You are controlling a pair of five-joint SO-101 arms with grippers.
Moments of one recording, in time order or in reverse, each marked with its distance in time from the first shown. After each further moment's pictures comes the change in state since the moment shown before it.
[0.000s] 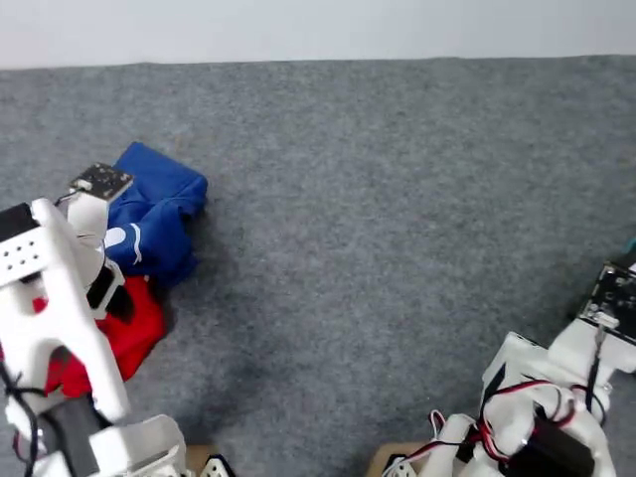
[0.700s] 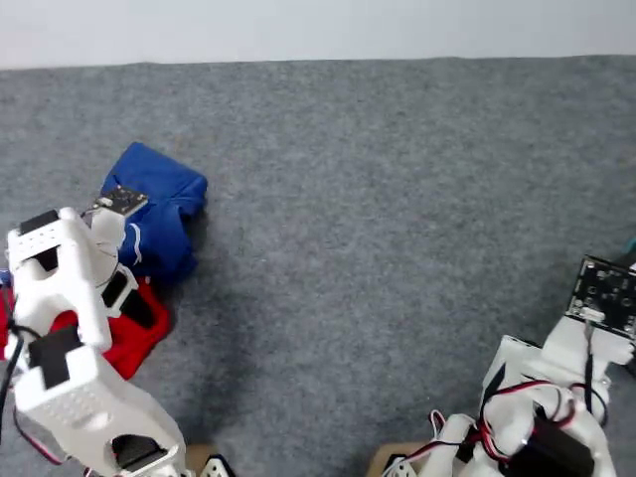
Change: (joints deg) left arm -0.2 24.1 0.0 -19.1 -2.6; right arm 0.0 0.0 0.0 -0.2 6.1
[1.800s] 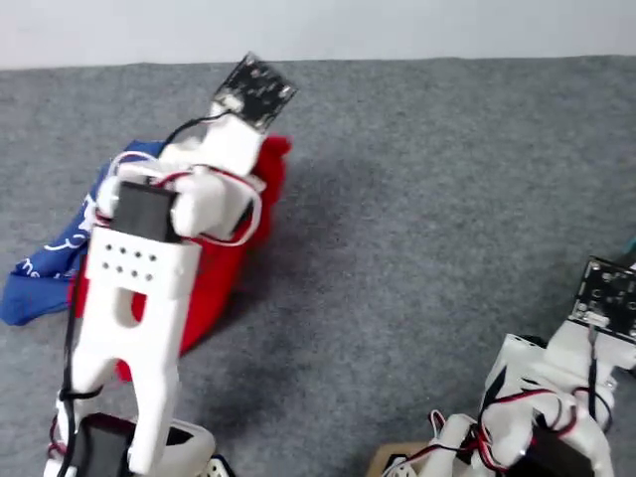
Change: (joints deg) left arm 44.0 -32.8 -19.9 4.4 29.5; right arm 0.0 -0.1 -3.4 0.3 0.0
